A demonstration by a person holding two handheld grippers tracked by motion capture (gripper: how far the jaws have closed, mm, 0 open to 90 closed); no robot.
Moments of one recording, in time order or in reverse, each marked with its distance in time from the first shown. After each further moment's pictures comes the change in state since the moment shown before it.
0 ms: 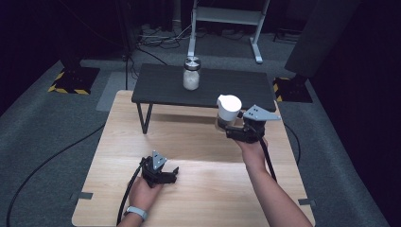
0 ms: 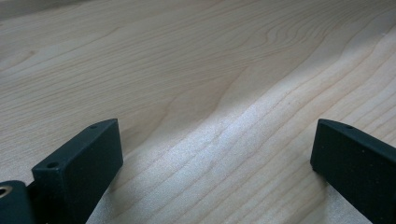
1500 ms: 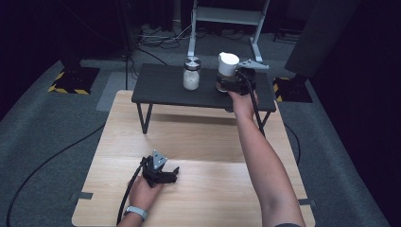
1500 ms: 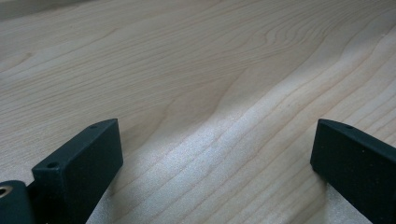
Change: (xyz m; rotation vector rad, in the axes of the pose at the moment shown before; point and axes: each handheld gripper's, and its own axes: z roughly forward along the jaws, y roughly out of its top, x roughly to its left) left arm 0.000 0.001 0.002 -0.001 -0.004 0.001; right arm -0.062 0.070 0.098 0.041 -0.178 0.129
